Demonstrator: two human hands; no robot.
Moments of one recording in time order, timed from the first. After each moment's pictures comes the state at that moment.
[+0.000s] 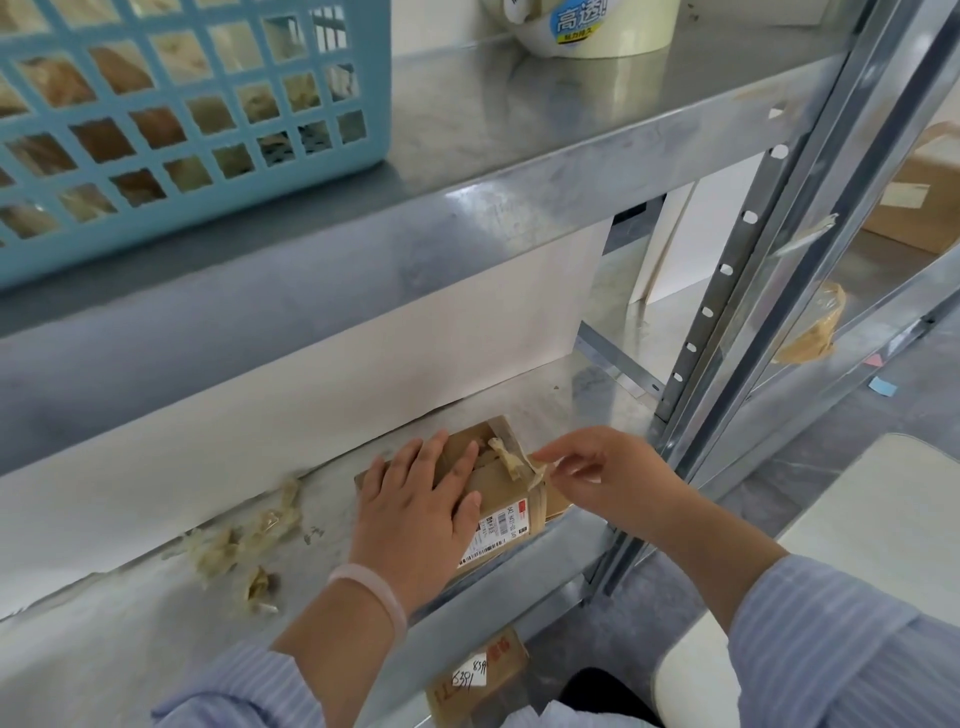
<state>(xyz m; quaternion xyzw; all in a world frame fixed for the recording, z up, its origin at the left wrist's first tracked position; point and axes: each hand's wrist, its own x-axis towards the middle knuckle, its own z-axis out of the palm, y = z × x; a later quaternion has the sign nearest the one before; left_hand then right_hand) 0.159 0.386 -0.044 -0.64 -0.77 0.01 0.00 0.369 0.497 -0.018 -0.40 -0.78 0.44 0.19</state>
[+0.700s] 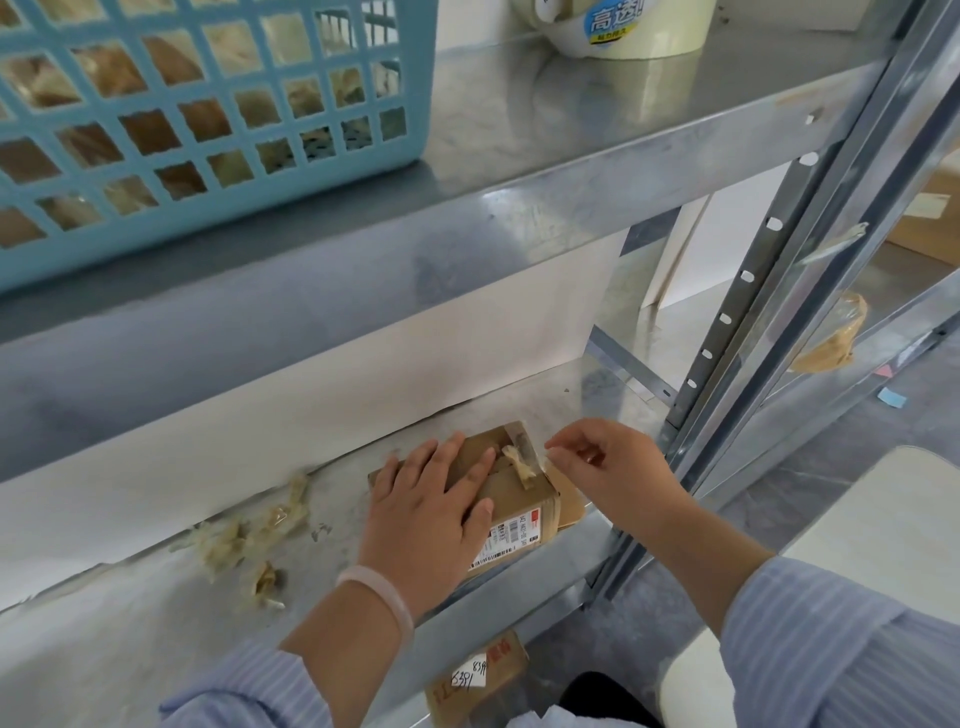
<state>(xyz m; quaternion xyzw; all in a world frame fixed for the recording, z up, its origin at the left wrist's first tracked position) 0.159 0.383 -0.043 -0.65 -0.76 -0.02 0.00 0.350 0.501 -0.024 -0.45 -0.77 0.39 0.24</state>
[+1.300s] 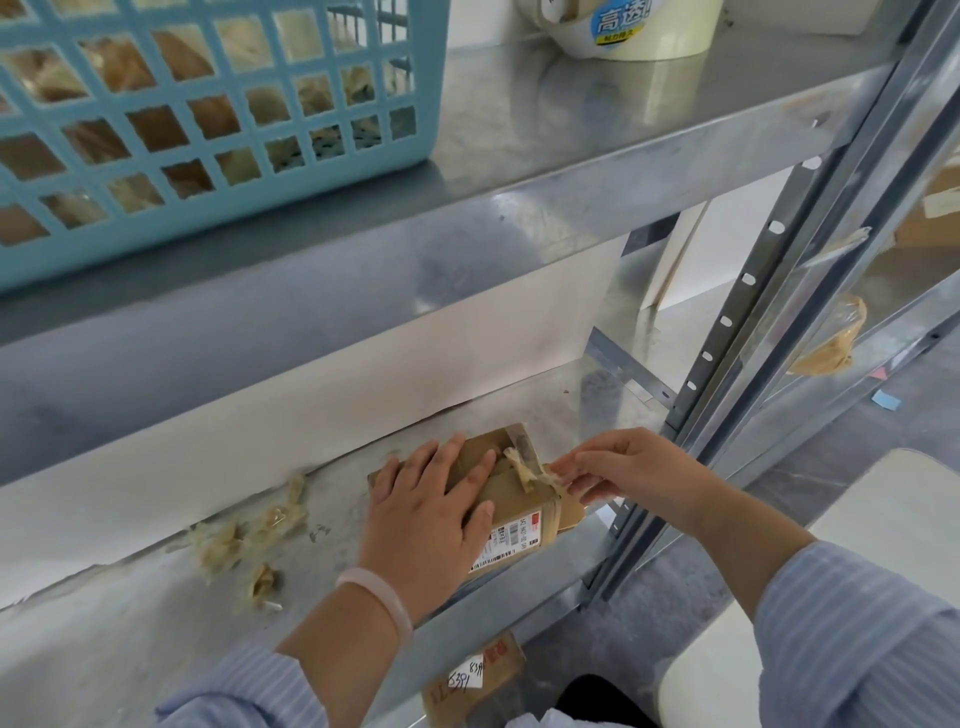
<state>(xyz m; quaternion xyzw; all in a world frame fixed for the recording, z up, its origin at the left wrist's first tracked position) 0.158 0.382 -0.043 -0.66 -0.75 -0.02 0.01 0.368 0.519 -0.006 -0.41 -0.66 0.61 0.11</state>
